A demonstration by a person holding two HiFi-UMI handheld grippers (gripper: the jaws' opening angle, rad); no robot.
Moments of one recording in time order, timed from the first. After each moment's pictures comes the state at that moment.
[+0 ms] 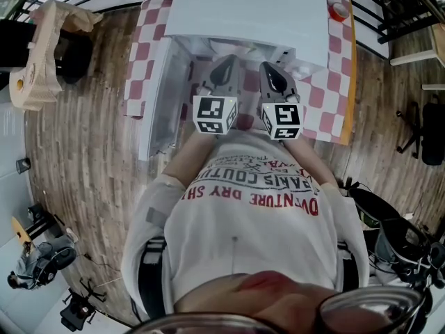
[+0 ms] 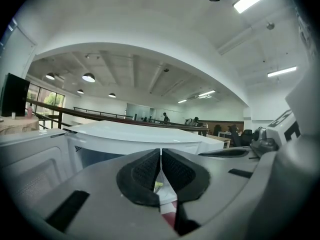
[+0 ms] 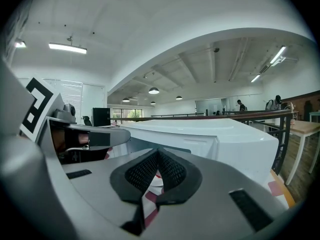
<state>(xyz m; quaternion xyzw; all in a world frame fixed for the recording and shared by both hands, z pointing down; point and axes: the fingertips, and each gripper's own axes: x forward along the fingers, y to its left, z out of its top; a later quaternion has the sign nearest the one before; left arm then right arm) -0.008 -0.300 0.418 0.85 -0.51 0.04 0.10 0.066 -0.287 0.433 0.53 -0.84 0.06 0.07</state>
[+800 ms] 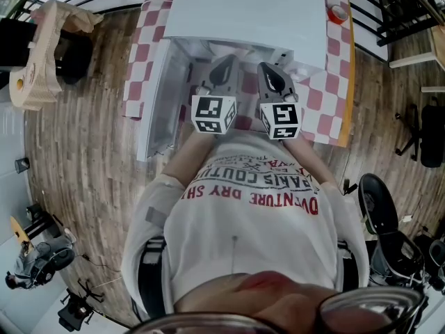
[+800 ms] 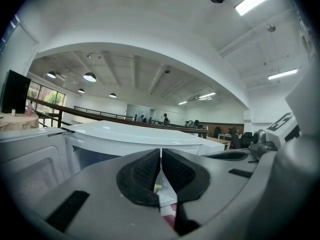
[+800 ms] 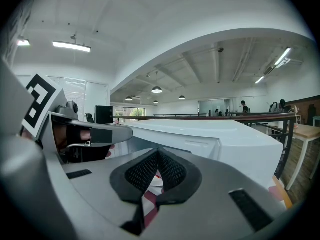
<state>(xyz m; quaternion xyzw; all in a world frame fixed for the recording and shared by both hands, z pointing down) -0.004 -0.305 0.416 0.85 -0.51 0.03 0.10 0.065 -0.292 0.433 0.52 -0.85 0.05 0.09</state>
